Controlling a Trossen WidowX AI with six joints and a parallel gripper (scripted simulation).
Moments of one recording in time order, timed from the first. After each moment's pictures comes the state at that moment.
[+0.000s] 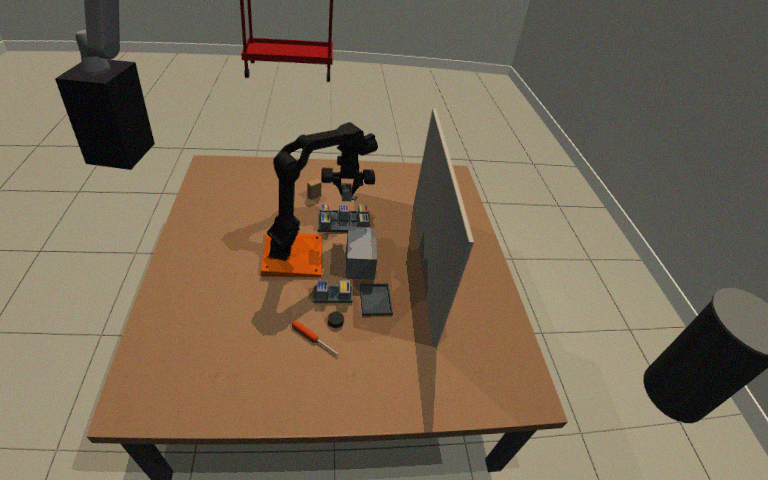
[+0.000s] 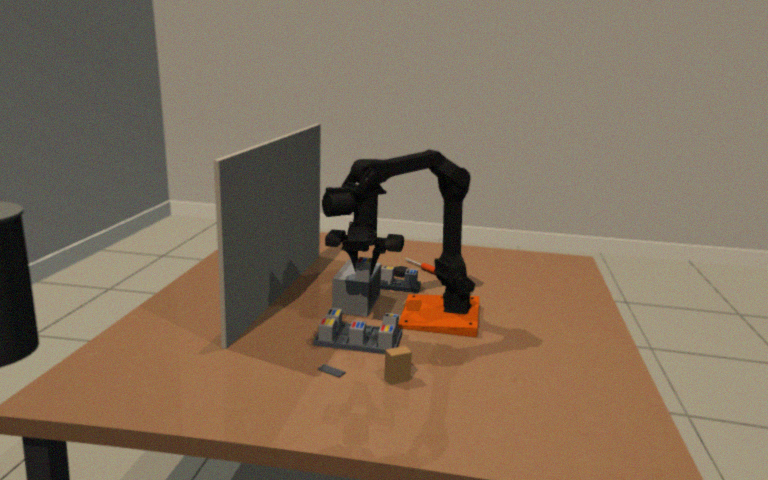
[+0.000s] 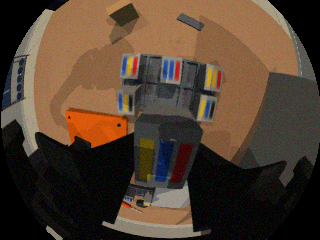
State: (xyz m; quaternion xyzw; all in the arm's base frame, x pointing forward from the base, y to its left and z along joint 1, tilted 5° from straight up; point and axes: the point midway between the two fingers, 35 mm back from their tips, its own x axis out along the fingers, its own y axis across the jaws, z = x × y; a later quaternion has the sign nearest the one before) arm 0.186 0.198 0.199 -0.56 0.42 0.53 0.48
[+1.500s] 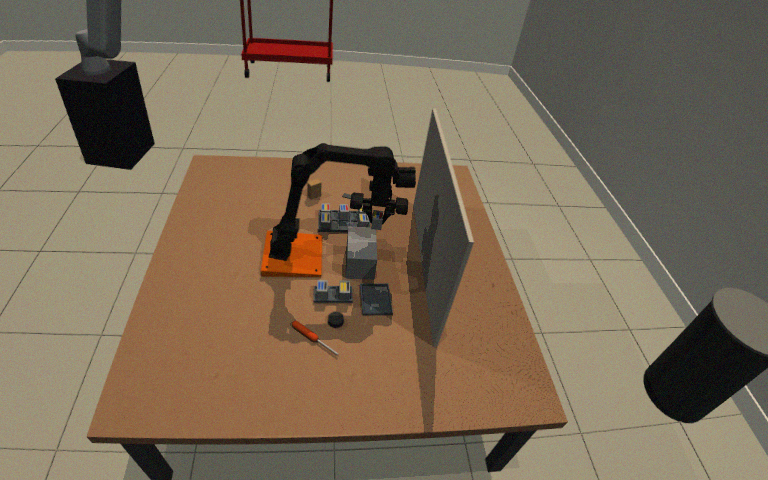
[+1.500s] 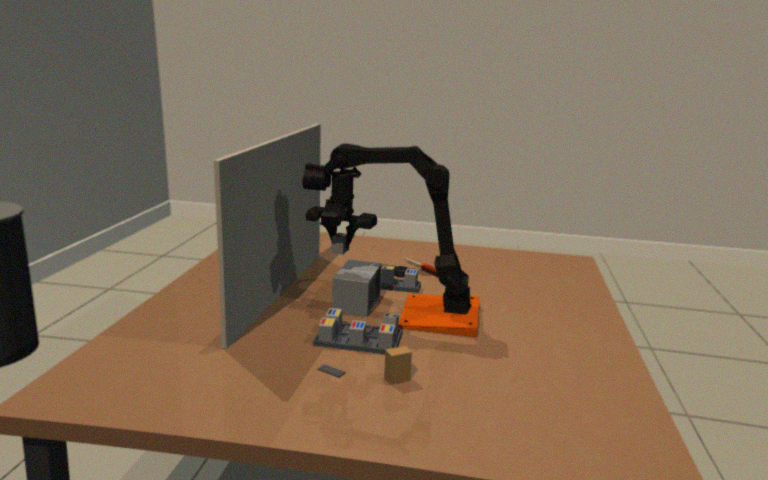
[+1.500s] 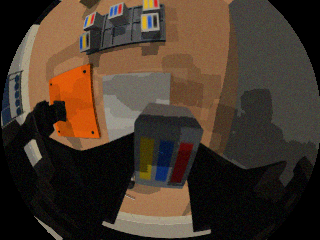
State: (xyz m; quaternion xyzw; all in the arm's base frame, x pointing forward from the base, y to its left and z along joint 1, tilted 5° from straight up) arm 0.308 0.058 0.215 -0.53 0.46 0.48 0.52
